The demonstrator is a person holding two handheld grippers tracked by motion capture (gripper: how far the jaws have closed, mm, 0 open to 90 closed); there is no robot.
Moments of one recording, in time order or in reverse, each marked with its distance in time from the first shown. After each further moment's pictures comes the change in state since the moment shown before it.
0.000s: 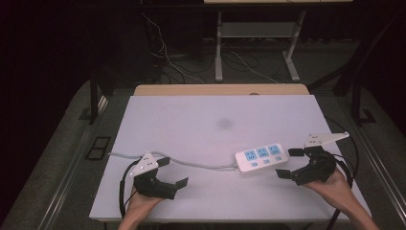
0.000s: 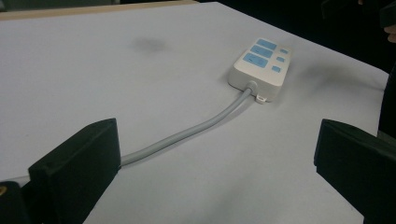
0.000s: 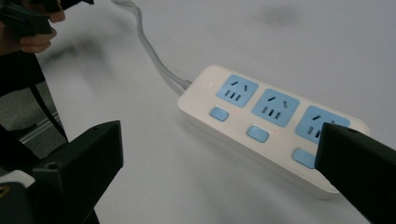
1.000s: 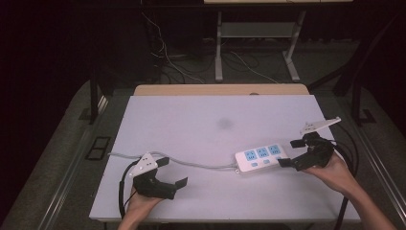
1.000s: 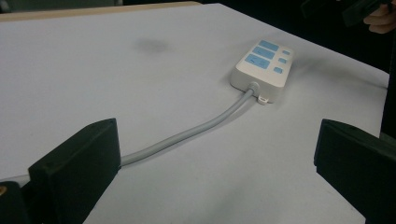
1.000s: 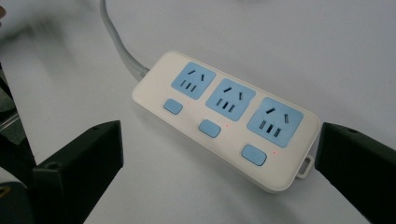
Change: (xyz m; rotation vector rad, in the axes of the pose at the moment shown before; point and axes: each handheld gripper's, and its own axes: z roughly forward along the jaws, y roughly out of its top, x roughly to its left) left arm 0.000 0.000 -0.002 -0.004 0.010 -0.001; right arm -0.037 0.017 0.010 0.116 -0.035 0.007
